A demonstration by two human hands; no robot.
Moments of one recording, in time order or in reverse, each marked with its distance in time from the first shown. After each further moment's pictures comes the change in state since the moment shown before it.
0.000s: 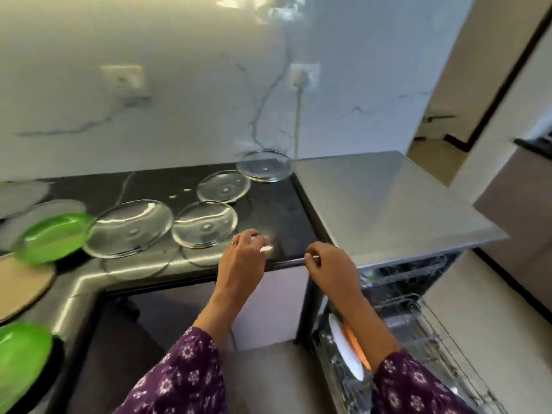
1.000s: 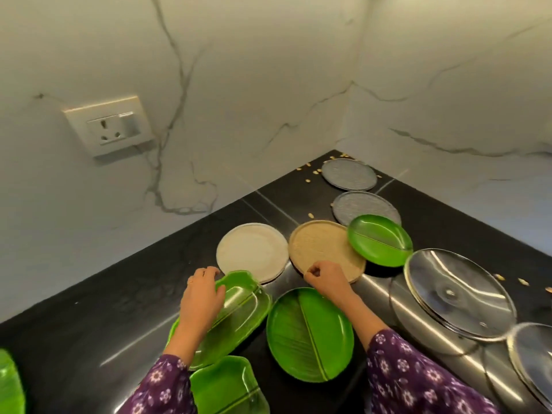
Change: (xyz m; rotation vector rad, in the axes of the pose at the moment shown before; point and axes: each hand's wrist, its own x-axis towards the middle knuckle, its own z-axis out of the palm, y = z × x) left_hand -0.338 -0.416 -0.280 0.244 0.211 -1.382; right_hand -0.007 -0.520 0.353 0.189 -0.956 -0.553
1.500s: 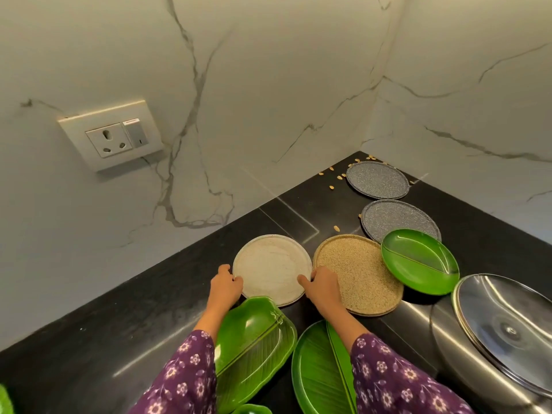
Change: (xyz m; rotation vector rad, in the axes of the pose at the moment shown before) left_hand 0.102 -0.004 0.026 -0.384 -0.182 -0.349; right_hand 0.078 -0.033 0.070 0.130 0.097 0.117
